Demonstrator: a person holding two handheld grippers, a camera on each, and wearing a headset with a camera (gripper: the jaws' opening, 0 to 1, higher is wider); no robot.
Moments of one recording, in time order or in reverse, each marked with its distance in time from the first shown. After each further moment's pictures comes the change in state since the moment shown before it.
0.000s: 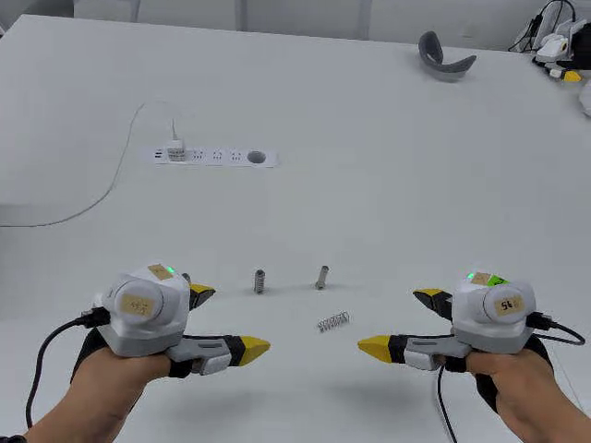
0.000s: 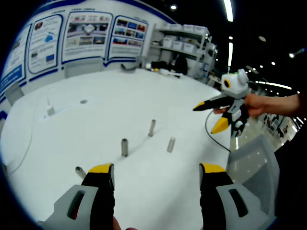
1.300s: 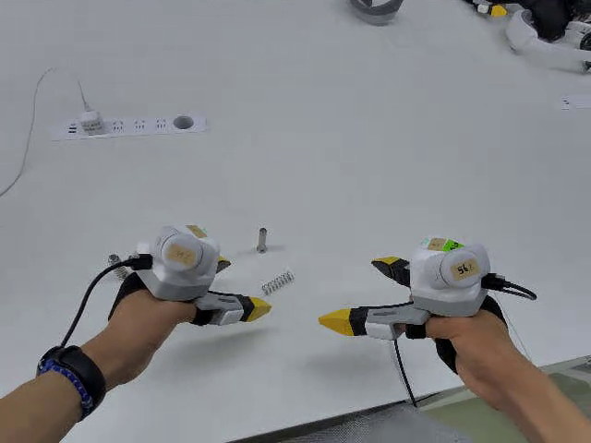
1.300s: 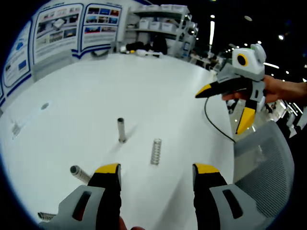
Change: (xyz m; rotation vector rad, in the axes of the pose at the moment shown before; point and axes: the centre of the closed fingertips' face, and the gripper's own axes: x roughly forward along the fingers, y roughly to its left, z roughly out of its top) left arm 0.115 -0.040 -0.007 0.140 0.169 -0.140; right arm -0.024 -0.001 -0.026 0.058 -0.008 -0.005
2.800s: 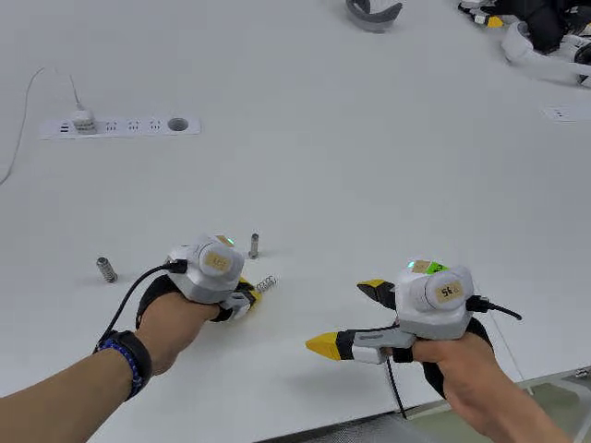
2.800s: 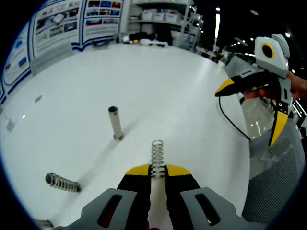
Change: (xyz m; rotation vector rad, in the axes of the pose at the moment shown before) left arm 0.034 0.010 -0.014 -0.032 0.058 0.046; right arm 0.005 0.013 -0.014 0.027 0.036 0.044
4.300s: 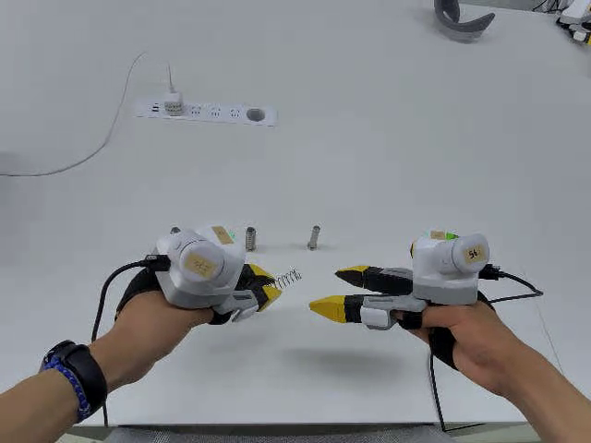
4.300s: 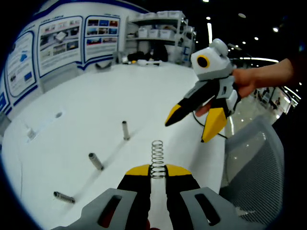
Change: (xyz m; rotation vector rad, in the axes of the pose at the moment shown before) left arm -0.106 -0.025 0.001 0.085 -0.131 0.019; right arm 0.045 0.067 0.060 0.050 -0.079 0.386
